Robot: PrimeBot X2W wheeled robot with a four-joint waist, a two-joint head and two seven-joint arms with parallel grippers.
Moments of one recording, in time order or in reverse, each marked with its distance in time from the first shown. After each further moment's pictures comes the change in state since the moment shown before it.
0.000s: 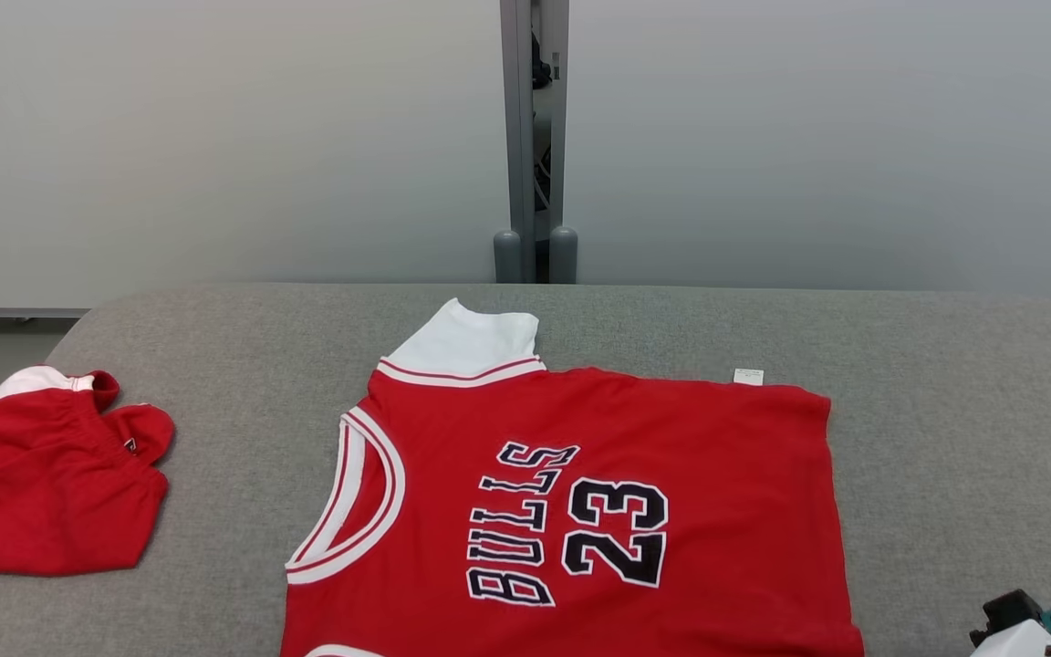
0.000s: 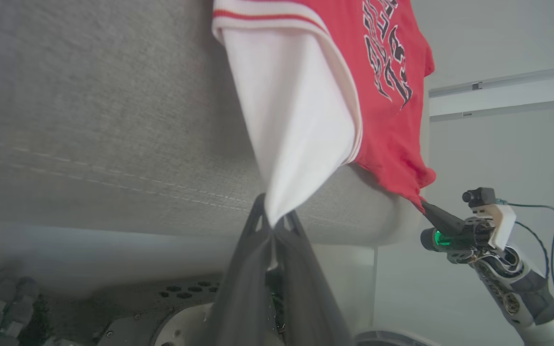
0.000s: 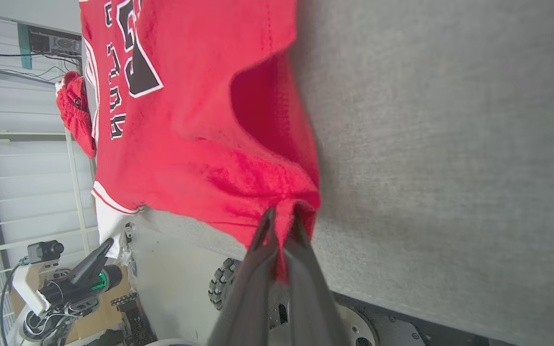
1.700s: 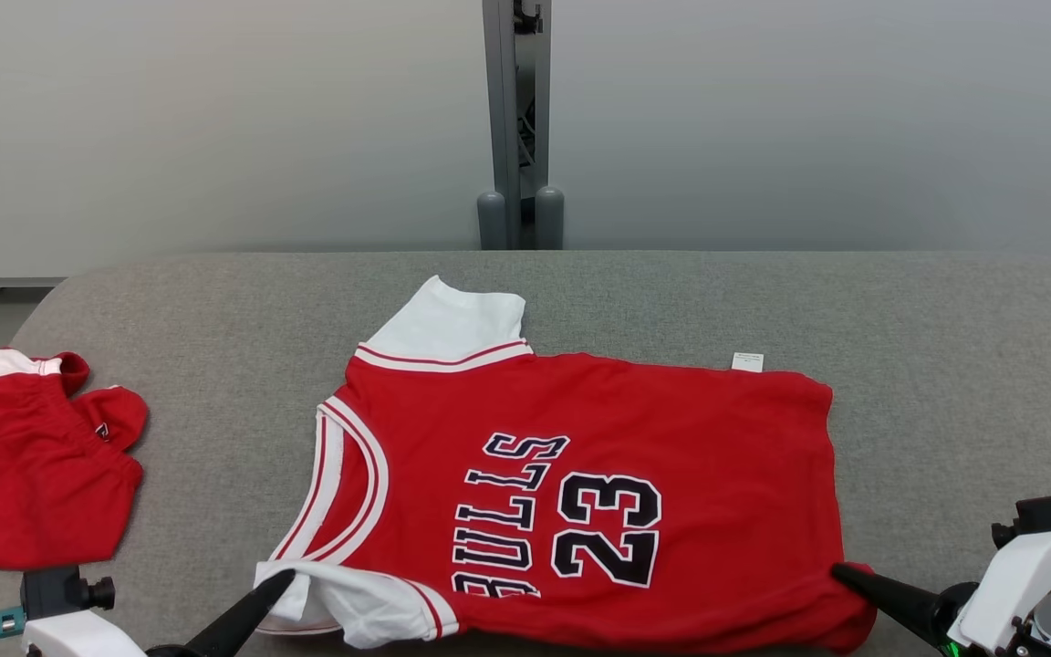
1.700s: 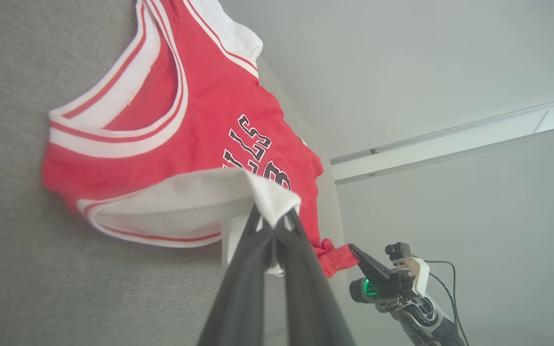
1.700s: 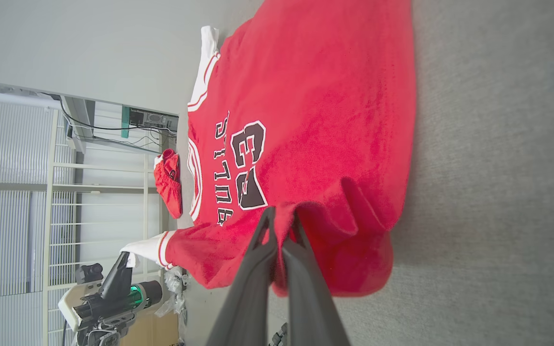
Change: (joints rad) left arm -0.123 -0.052 0.176 -0.114 -0.078 -0.032 -0.054; right arm -0.031 -0.003 -0.144 -0.141 0.087 0.000 -0.111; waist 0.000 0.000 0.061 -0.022
